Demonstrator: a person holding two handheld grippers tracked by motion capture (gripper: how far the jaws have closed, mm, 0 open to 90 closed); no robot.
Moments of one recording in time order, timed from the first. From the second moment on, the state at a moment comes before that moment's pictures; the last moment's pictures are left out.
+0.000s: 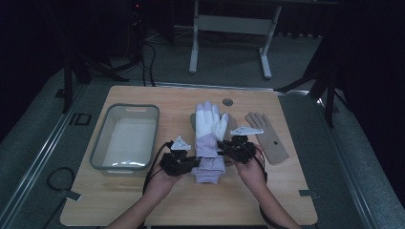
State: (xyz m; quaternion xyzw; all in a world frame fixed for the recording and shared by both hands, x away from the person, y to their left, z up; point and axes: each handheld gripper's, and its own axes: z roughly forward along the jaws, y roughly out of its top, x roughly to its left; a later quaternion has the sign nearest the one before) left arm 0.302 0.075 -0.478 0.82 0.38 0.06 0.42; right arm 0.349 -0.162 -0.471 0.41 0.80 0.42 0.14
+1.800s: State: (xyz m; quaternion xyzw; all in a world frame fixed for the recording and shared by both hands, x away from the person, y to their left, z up) left arm 0.301 0.269 -0.408 0.80 0.43 0.13 0.40; right arm 0.384 0.034 -0.406 0.32 0.81 0.47 0.12
